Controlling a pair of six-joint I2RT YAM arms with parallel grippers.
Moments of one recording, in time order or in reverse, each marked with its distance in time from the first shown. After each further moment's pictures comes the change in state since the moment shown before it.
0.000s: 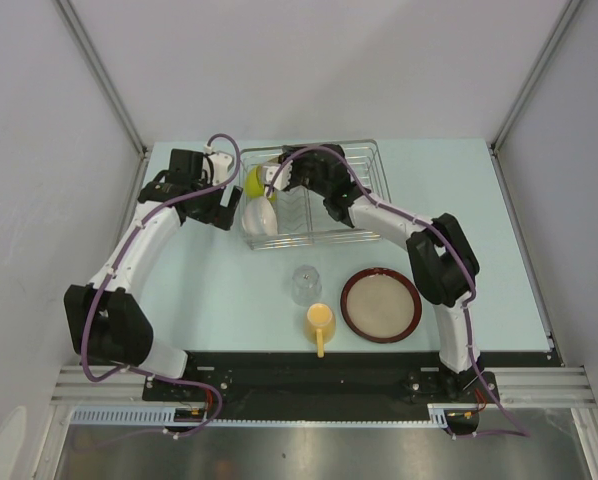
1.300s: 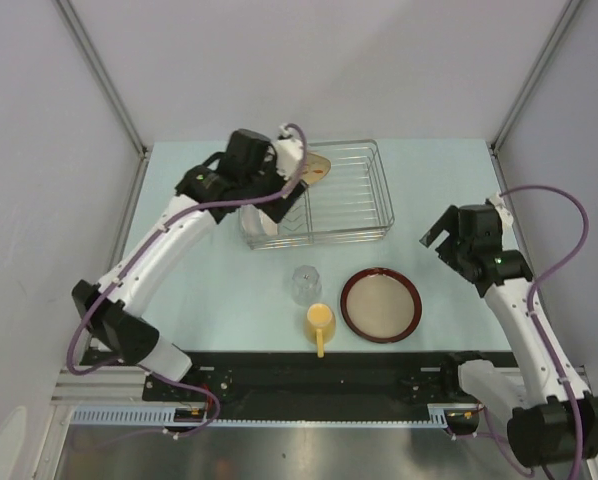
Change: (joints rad) left arm -0.358 0.035 0.334 -0.099 -0.088 0.064; right arm -0.540 -1.065 -0.680 -1.021 0.419 1.858
